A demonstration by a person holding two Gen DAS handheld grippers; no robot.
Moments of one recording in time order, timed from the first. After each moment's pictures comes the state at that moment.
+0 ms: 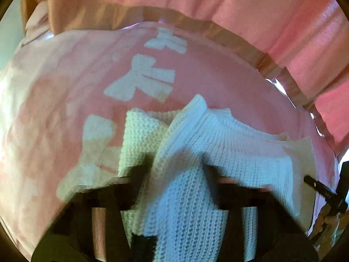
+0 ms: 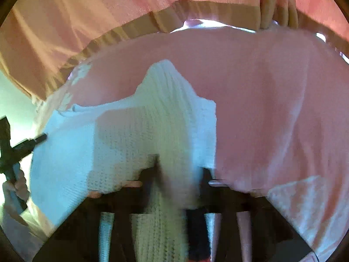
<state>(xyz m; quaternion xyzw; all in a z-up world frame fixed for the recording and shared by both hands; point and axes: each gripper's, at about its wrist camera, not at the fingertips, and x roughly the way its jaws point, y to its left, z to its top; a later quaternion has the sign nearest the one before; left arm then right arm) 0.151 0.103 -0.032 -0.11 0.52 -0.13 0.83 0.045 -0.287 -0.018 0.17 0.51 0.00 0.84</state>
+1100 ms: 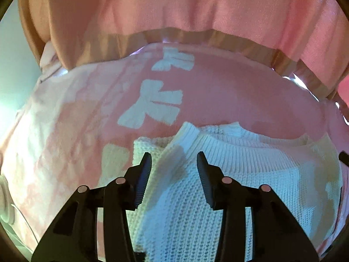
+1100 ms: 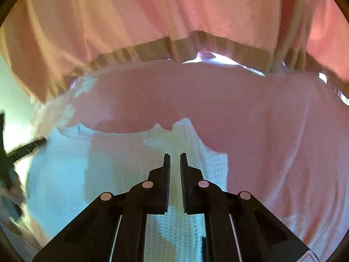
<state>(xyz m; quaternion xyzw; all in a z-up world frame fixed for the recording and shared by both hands) 0.159 0.069 -0.011 0.00 0.49 -0.05 0.87 0.073 -0.260 0.015 0.07 0.49 -0.03 0.87</state>
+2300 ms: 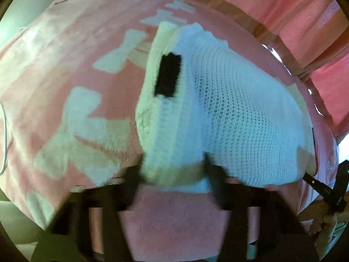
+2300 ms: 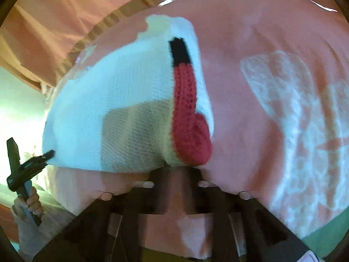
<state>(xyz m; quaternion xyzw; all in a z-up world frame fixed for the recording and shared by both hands) 0.014 0.132 -0.035 -0.12 0.58 -0.11 0.80 -0.118 -0.257 -0.030 0.23 0.54 -0.01 0.81</state>
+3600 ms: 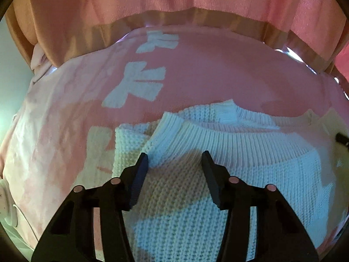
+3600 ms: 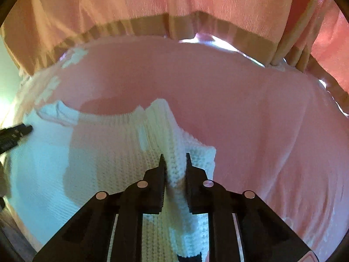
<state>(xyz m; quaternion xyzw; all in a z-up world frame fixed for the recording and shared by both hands) 0.140 0.044 -0.030 0.05 0.52 -0.07 0.85 0.065 -0.267 -0.007 0.03 0.52 -0.02 0.85</state>
